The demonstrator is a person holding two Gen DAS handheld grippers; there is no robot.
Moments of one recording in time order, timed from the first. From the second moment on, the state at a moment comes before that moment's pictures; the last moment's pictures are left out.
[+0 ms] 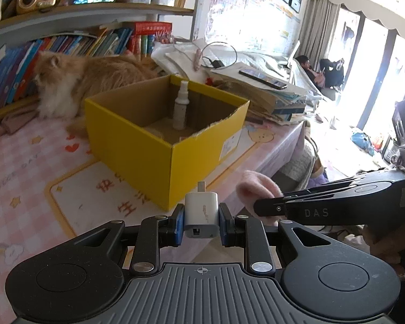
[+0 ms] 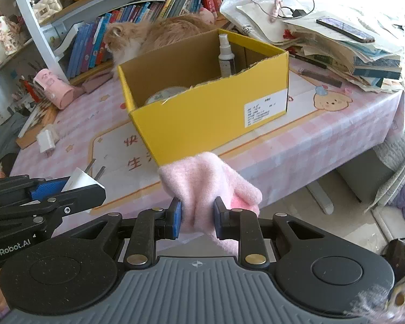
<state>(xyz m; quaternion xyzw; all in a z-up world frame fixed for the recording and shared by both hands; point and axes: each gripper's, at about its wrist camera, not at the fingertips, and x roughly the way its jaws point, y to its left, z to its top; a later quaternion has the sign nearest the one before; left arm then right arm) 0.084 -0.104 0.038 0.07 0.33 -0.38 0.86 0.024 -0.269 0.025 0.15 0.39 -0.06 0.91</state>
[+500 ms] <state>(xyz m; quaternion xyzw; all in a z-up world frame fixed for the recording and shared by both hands) 0.115 -0.161 0.062 0.04 0.30 -0.37 0.88 0.062 -0.332 0.040 0.14 0.34 -0.03 0.93</state>
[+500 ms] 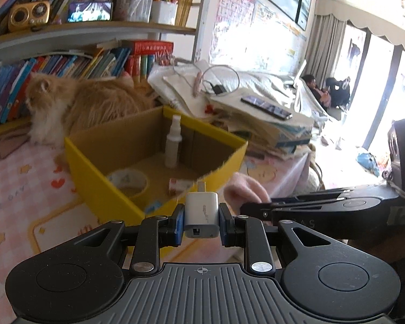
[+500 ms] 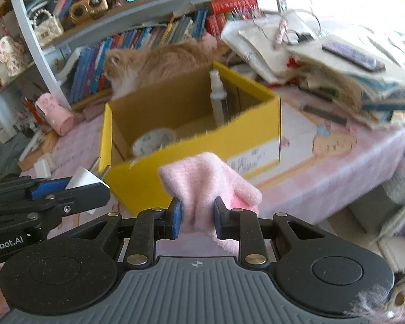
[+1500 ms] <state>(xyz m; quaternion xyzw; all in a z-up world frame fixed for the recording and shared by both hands) 0.189 -0.199 0.028 0.10 0.30 -0.25 0.91 0.190 -0.351 0.037 0.03 0.33 0.10 0.94</state>
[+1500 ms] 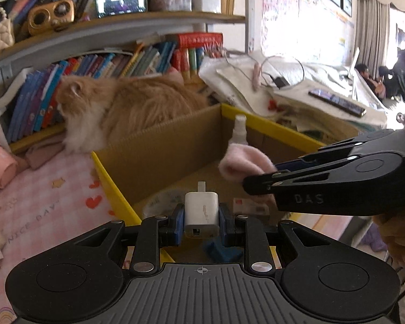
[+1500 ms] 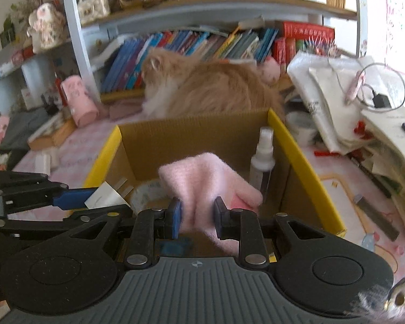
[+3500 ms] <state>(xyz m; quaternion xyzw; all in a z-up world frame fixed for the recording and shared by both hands) 0.104 -0.122 0.049 0.10 0.26 -0.23 0.93 0.083 -0.318 0.038 0.06 0.31 -0.01 0.95</state>
